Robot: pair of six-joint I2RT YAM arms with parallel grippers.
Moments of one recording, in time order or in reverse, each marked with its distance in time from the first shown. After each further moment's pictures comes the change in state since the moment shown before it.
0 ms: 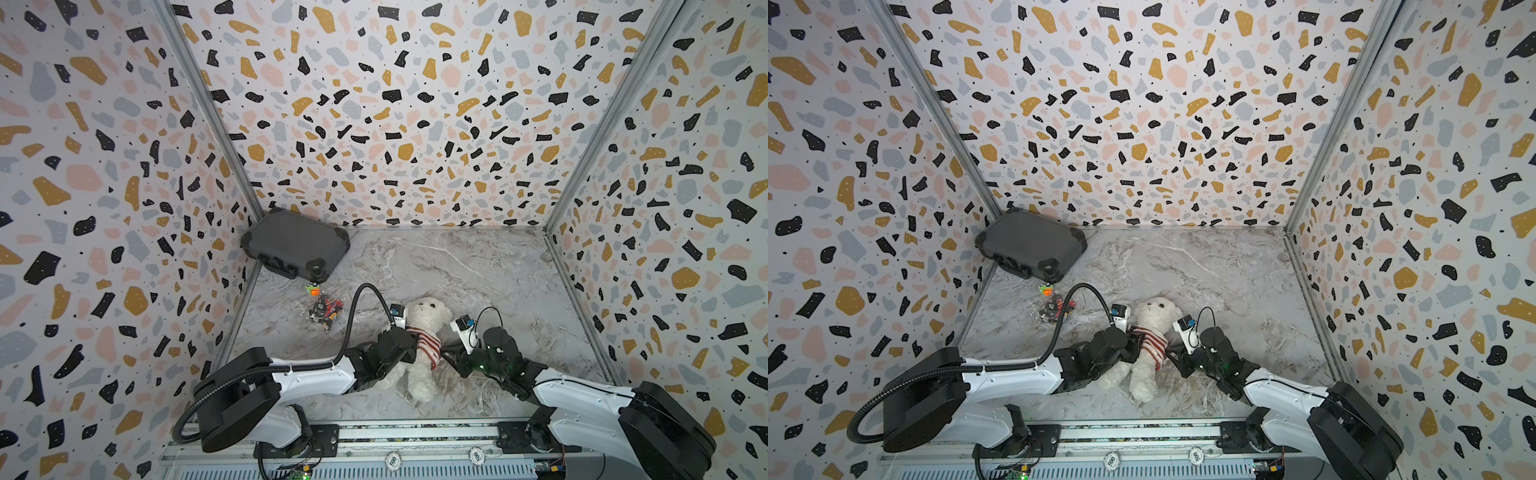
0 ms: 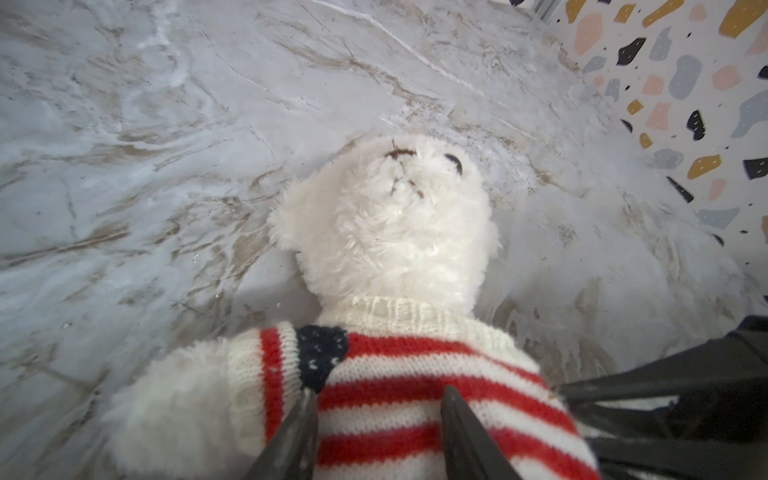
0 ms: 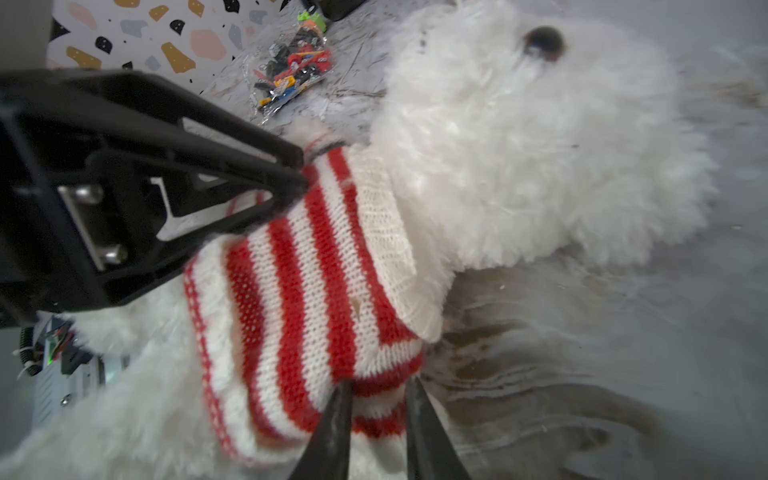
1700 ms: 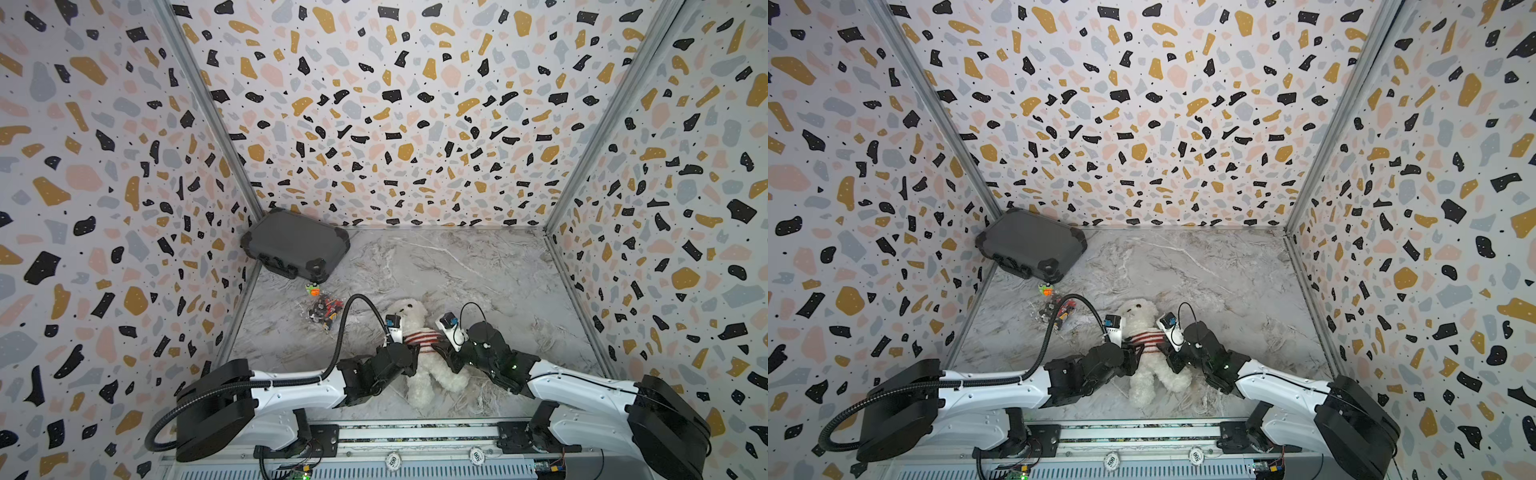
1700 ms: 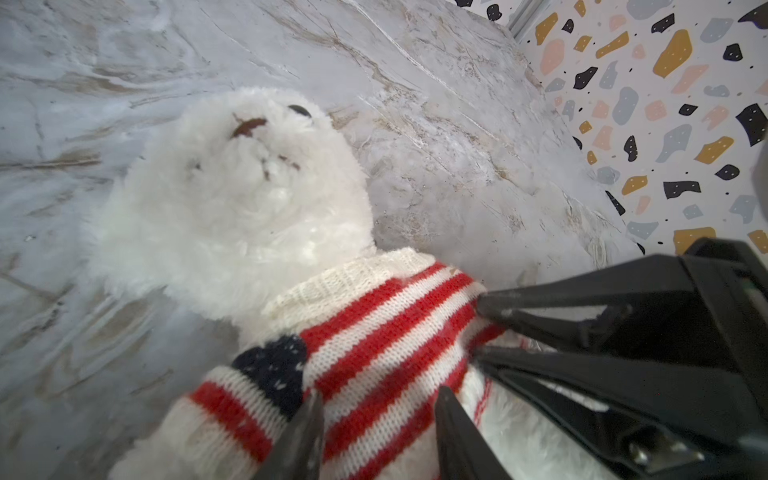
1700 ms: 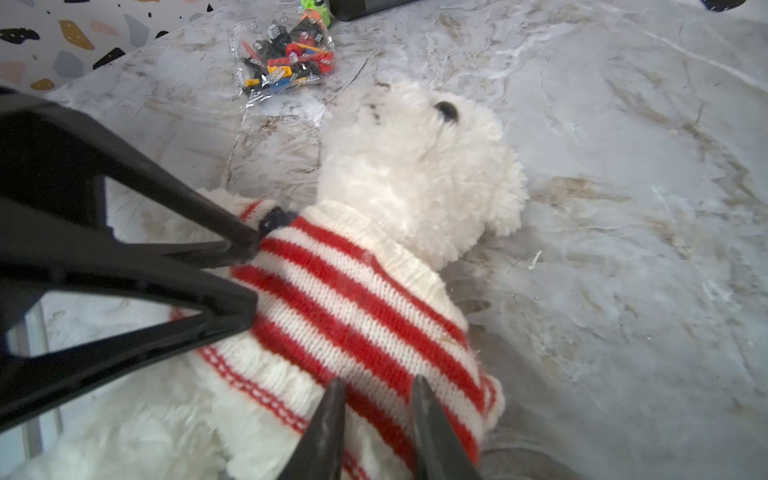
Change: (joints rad) left arm -0.119 -0.089 -0.060 -0.019 -0.055 -0.187; right arm 0.120 0.014 0.144 -0.174 0.213 -0.196
